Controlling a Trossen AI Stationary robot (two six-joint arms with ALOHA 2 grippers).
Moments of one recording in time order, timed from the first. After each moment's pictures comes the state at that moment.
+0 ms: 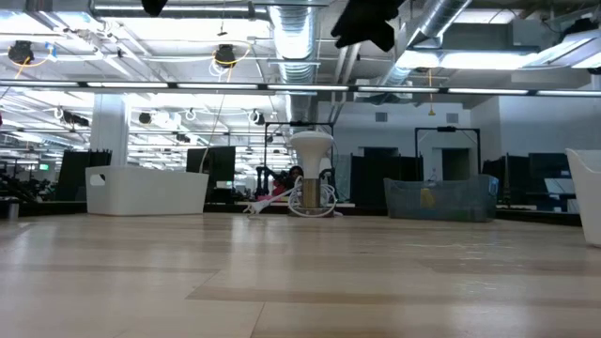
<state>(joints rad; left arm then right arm) -0.24 0.88 0.92 -0.40 -0.53 -0.23 -0.21 1.48 1.48 -0.71 -0.03 0.15</state>
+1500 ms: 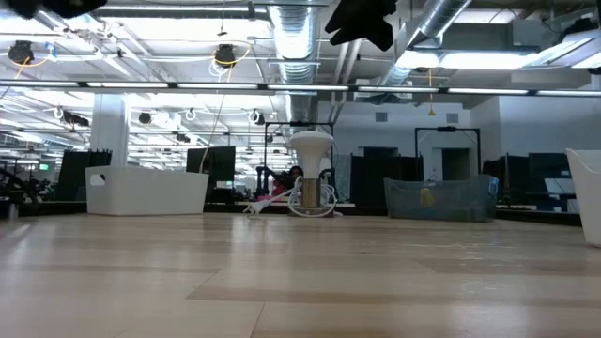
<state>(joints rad) -0.64 1.06 1.10 -1.21 -0.23 -0.53 -0.14 1.49 1.48 -0.68 0.00 0.25</state>
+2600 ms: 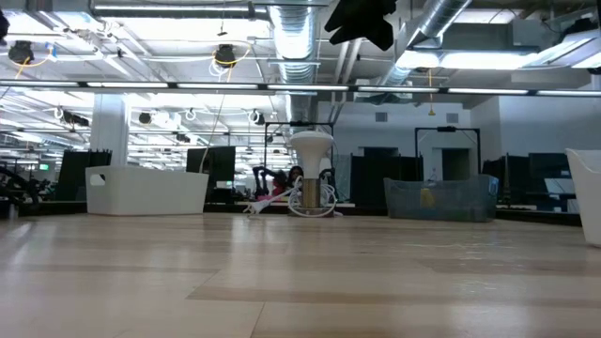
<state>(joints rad) -0.85 1.24 0.67 -0.62 0.11 -0.90 -0.14 1.49 1.48 -0.67 0.00 0.26</state>
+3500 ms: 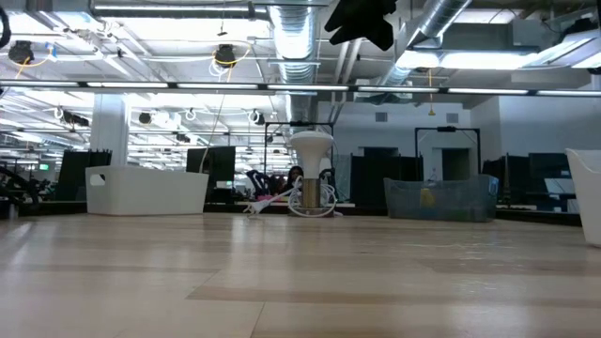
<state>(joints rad) -0.85 1.30 0.50 -0.38 0.09 -0.92 -0.14 1.49 1.48 -0.67 0.00 0.26</state>
